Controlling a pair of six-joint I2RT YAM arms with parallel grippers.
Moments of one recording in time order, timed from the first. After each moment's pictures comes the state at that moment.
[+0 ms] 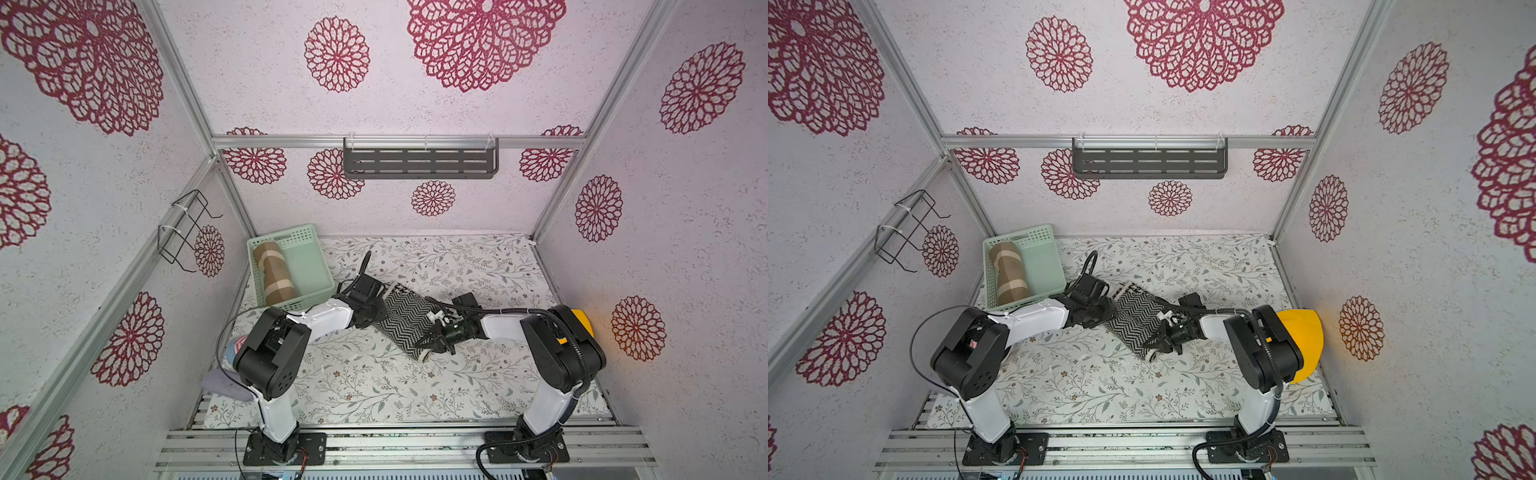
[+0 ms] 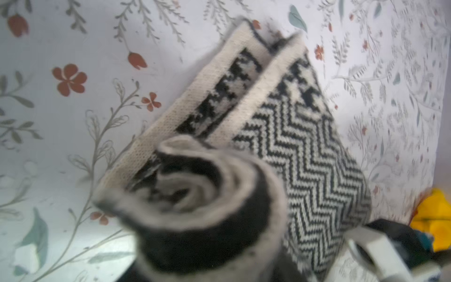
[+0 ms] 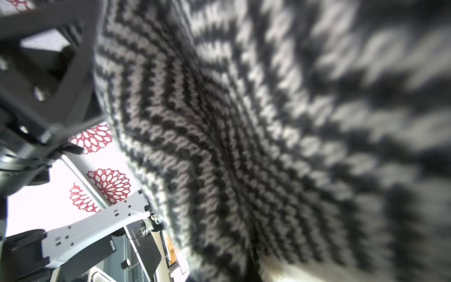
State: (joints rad) left arm -0.54 1.86 1.13 -0.29 0.00 -0.83; right arm 0.41 1.79 0.83 -0.18 -0.98 0.73
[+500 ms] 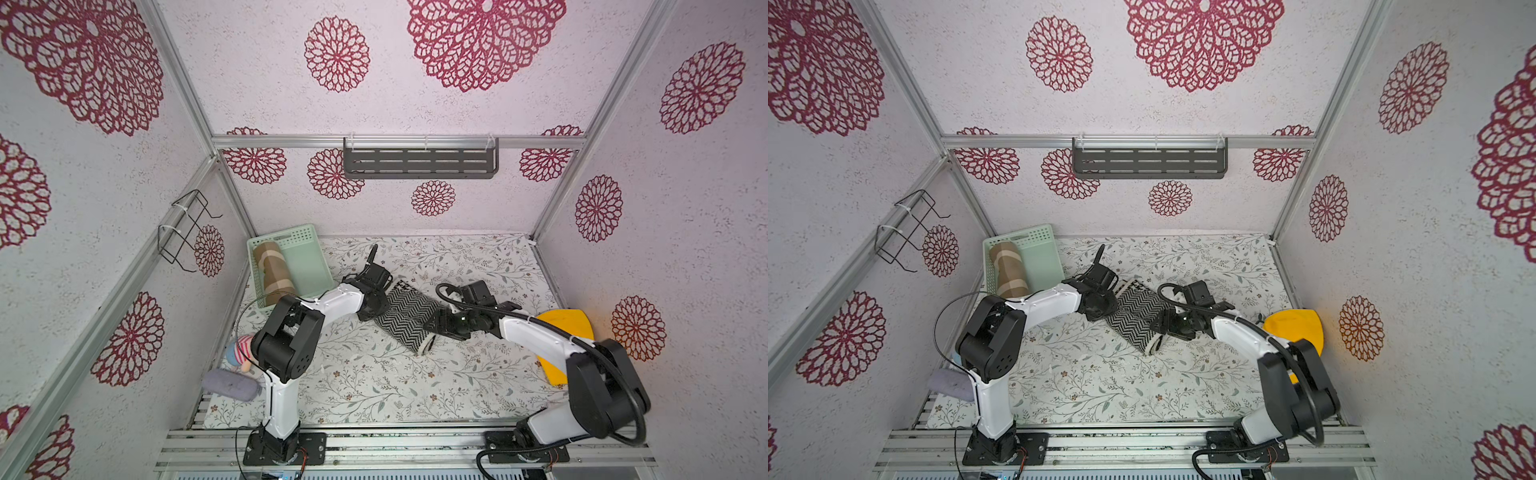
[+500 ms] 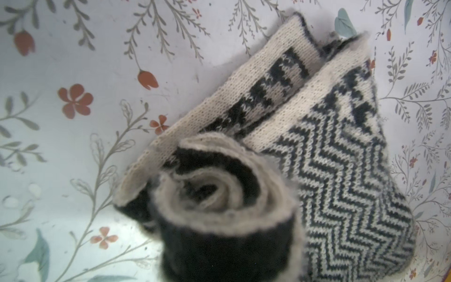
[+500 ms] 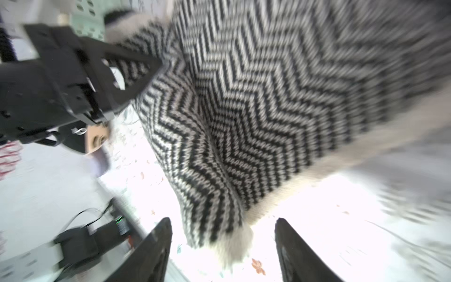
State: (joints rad) left arm -0.54 1.99 1.35 -0.52 -0.04 -0.88; right arm 0.50 1.41 0.88 -0.42 -0.38 0.51
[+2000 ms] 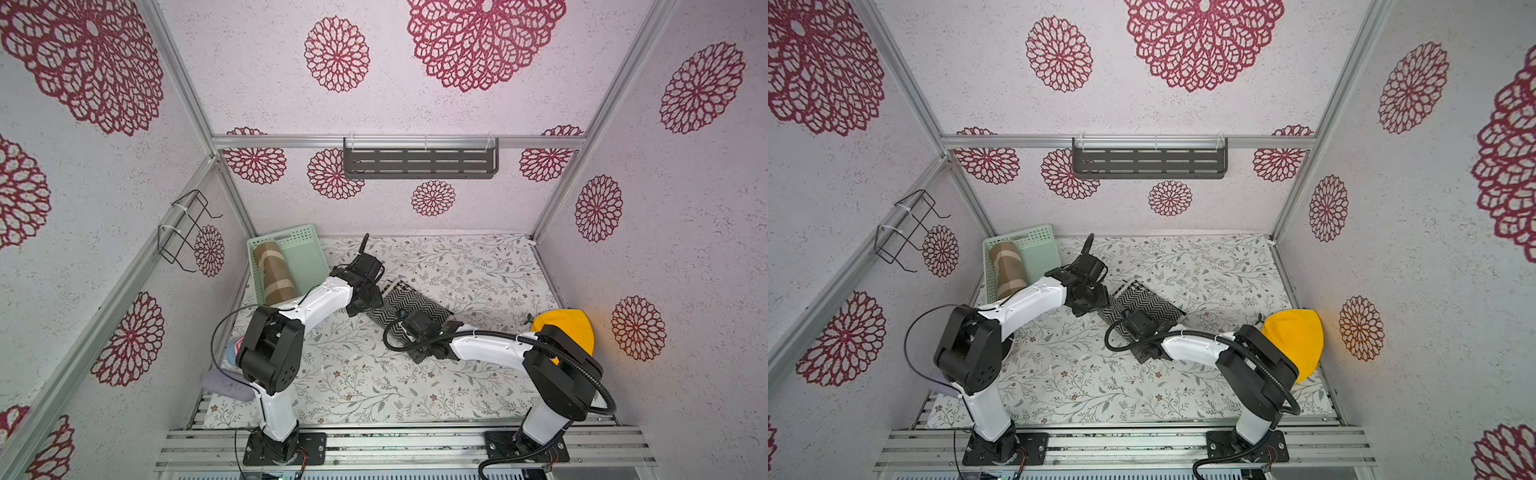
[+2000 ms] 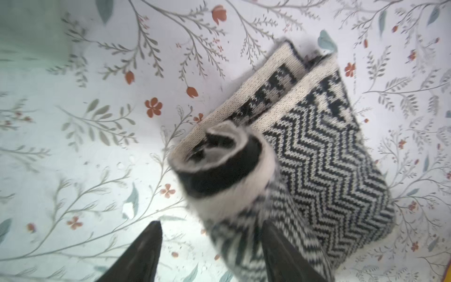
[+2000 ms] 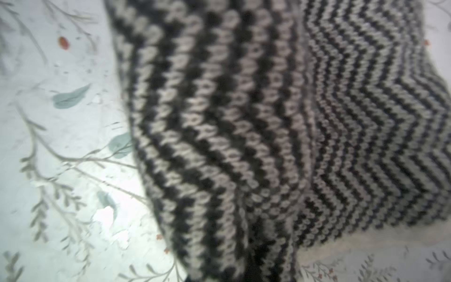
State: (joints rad) left arm -0.51 1.79 1.36 -0.72 -0.09 -0.78; right arm 0.87 1.68 0.98 -0.40 0.08 0.18
